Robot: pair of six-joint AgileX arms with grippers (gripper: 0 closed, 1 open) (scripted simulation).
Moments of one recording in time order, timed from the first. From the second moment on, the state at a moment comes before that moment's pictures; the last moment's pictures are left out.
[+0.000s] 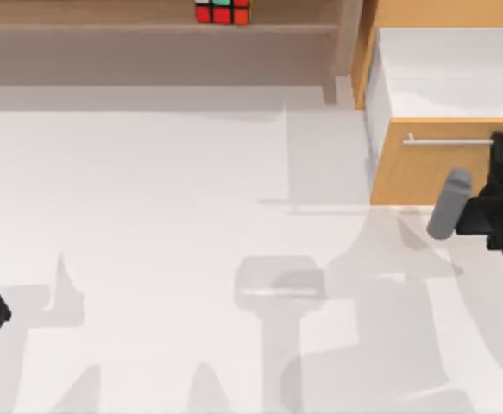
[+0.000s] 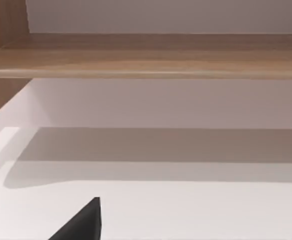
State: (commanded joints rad) left arm 0.00 0.00 0.00 0.00 0.00 0.00; right arm 0.29 2.02 0.40 1.62 0.32 -1.55
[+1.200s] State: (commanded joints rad) left arm 0.00 0.00 0.00 0.00 0.00 0.00; right arm 0.22 2.13 0.69 1.43 0.25 -1.55
